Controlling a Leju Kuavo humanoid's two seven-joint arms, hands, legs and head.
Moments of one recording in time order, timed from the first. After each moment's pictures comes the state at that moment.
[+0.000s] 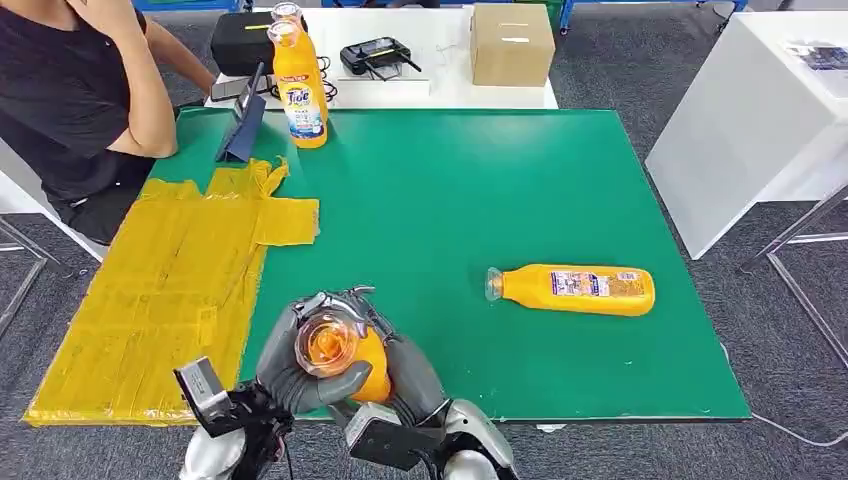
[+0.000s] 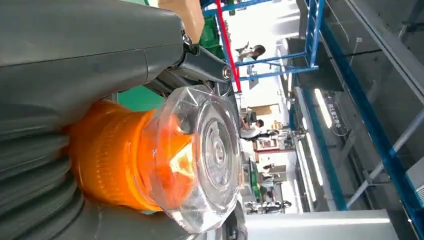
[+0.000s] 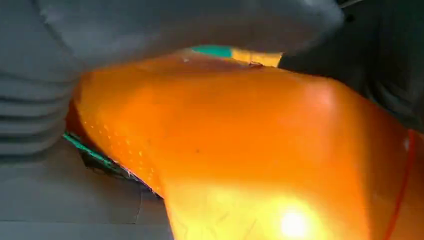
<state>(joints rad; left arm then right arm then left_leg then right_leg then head) 0.06 -0.15 -0.27 -1.75 -0.03 -0.36 -0.54 -0.07 0.23 0.67 -1.34 0.58 -0.02 -0.30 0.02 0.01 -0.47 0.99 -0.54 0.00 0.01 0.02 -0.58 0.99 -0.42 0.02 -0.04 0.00</state>
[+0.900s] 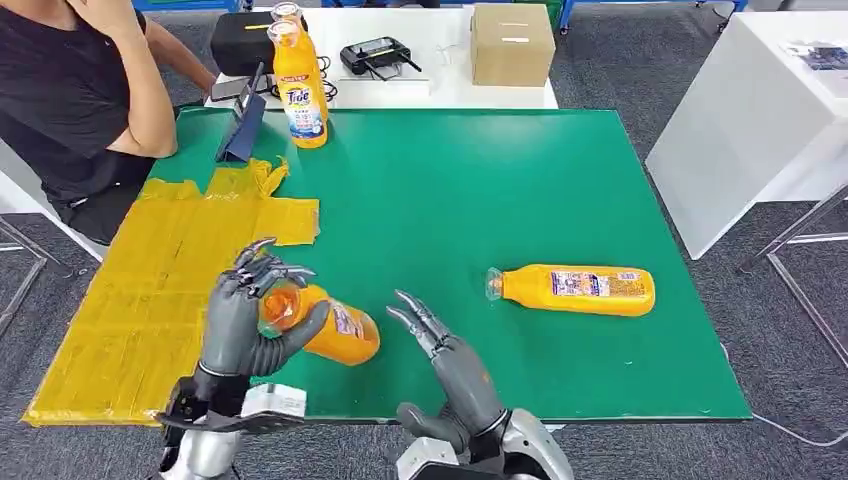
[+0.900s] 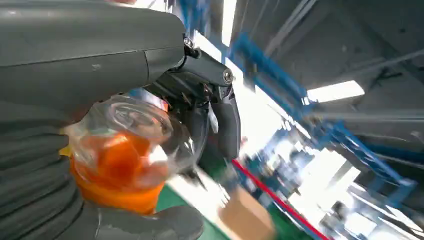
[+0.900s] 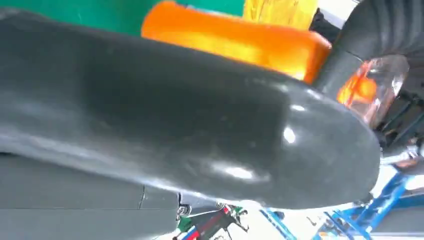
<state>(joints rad) 0.07 -0.15 -0.14 -1.82 -0.86 0.32 -0.60 0.04 0.07 0.62 -1.67 0.60 -0.05 -0.31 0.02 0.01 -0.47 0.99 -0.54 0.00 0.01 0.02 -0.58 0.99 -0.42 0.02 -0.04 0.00</state>
